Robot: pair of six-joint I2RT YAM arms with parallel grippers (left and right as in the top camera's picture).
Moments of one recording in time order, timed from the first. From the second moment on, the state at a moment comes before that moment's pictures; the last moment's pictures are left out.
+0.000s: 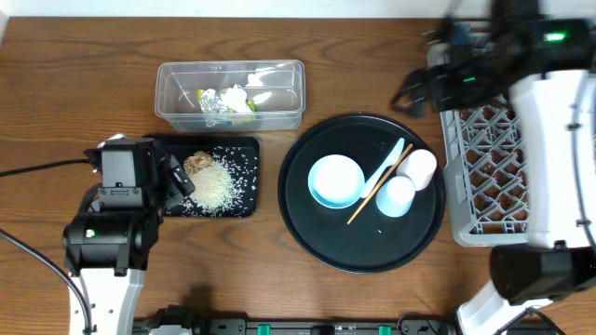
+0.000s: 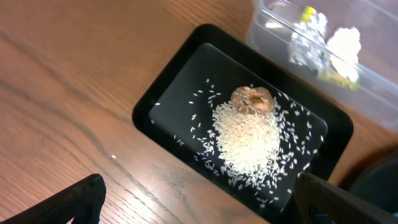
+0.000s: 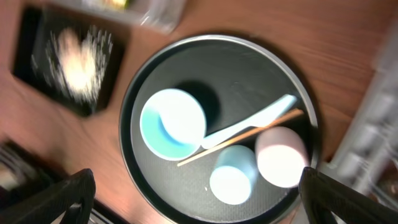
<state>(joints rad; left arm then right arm) 0.01 0.99 1.05 -1.07 -0.27 -0.56 0.17 1.83 2.07 -1.51 -0.36 -0.12</state>
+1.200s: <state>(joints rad) 0.25 1.01 1.05 -1.11 -0.24 -0.70 0.74 1.84 1.28 -0.85 -0.09 -0.06</state>
